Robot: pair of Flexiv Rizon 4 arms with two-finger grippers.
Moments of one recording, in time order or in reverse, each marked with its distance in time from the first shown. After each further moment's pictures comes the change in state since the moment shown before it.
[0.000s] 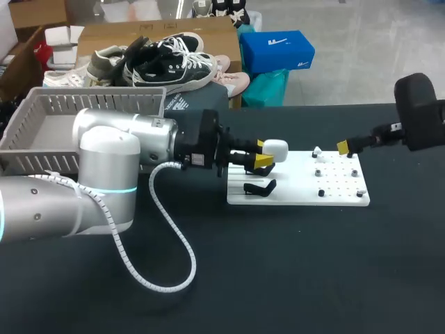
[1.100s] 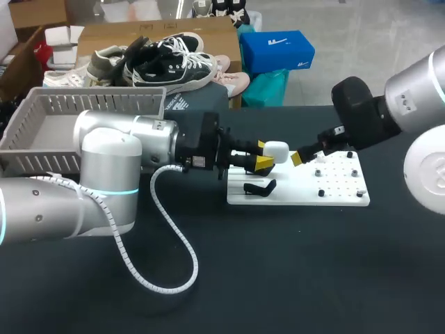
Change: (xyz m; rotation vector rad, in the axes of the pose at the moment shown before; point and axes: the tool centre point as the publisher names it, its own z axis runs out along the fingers) left arm 0.004 0.002 0.002 -0.010 0.004 0.056; right arm -0.002 0.053 0.062 -0.053 0.168 -0.080
